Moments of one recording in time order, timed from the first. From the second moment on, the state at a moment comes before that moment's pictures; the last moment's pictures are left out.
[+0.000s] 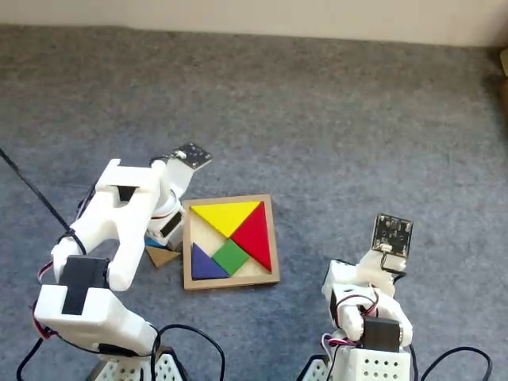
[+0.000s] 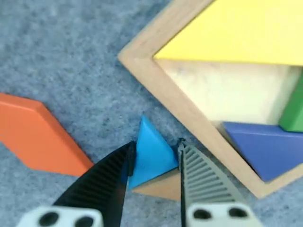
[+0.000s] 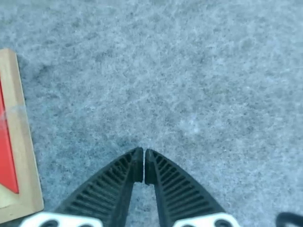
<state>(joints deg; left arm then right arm) -5.5 7.0 32.0 66.6 -28.3 -1.3 -104.3 95.9 68.1 -6.6</state>
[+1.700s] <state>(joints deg) 15.9 -1.8 29.1 68.6 26.1 -1.3 -104.3 95.9 68.1 -6.6</state>
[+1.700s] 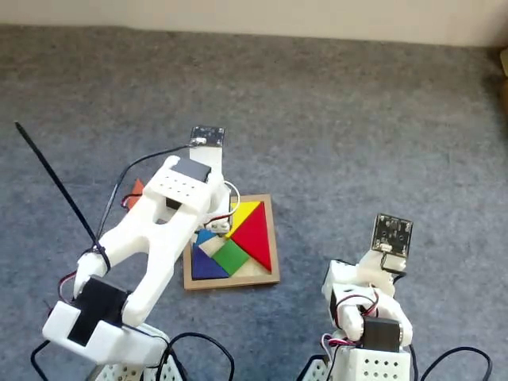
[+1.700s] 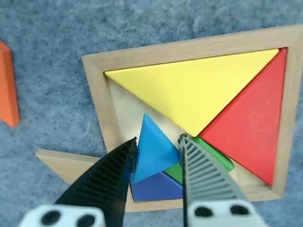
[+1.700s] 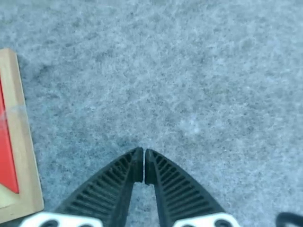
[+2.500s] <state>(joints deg) 15.9 -1.8 29.1 68.9 31.6 -1.3 -104.3 95.9 68.1 -6.6</state>
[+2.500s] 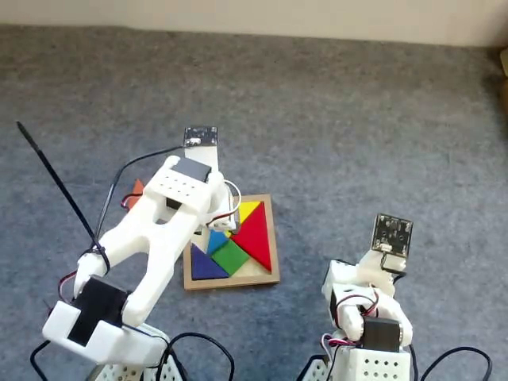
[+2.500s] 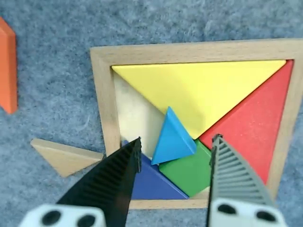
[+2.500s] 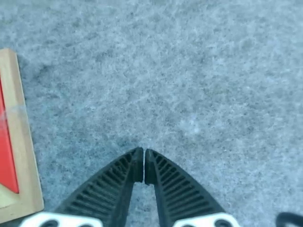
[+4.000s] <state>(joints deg) 9.0 -1.8 29.2 69.5 24.9 -1.3 -104.3 95.9 68.1 -6.6</state>
